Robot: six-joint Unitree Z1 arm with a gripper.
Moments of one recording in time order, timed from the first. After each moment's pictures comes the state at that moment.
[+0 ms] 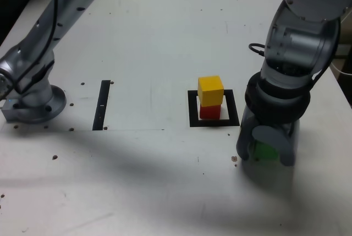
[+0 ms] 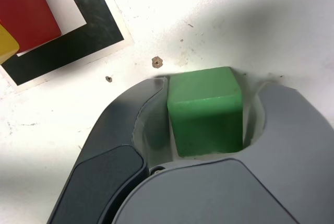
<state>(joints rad) -0.36 2.33 -1.95 1.26 0.10 -0.03</state>
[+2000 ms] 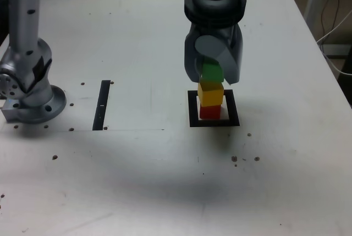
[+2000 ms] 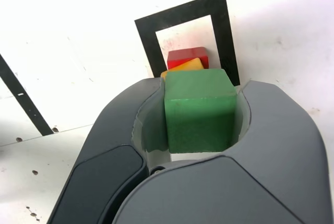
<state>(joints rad) -0.20 1.93 -1.63 1.30 0.14 0.04</state>
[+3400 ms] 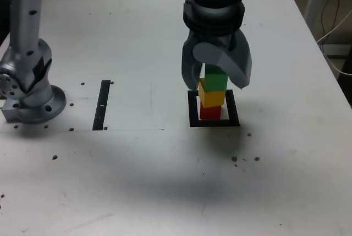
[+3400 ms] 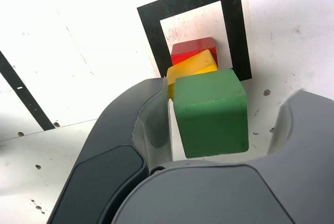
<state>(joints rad) -0.20 1.94 -1.61 1.29 0.11 0.05</state>
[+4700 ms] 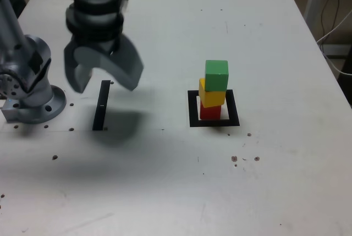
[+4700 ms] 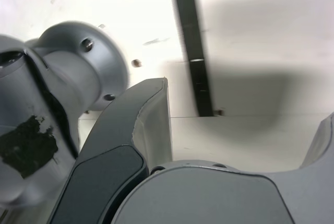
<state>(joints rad) -0.15 1.53 -0.90 1.19 0.00 0.00</state>
